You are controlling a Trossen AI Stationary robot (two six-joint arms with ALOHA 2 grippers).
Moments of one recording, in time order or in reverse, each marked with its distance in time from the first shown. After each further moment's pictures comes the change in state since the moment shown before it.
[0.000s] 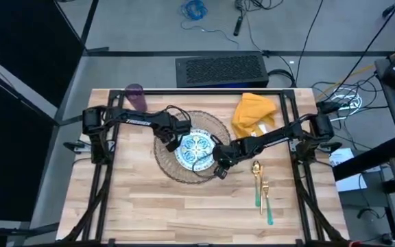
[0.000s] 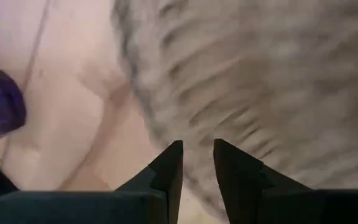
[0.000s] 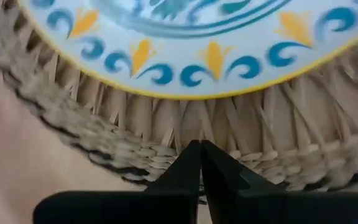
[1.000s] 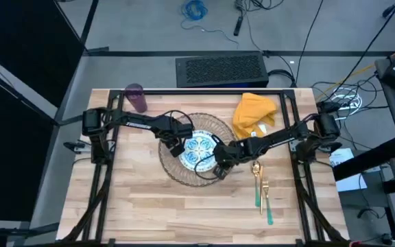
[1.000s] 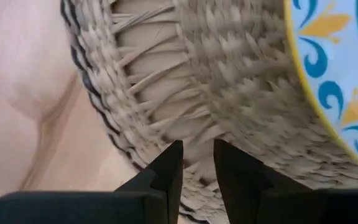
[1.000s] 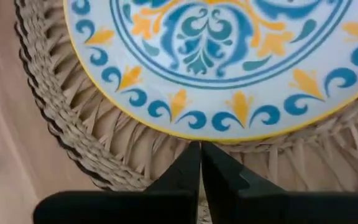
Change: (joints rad) left arm -0.034 0.000 0.000 0.132 0.077 -0.001; right arm -0.024 -0.072 -0.008 0.126 0.077 -0.007
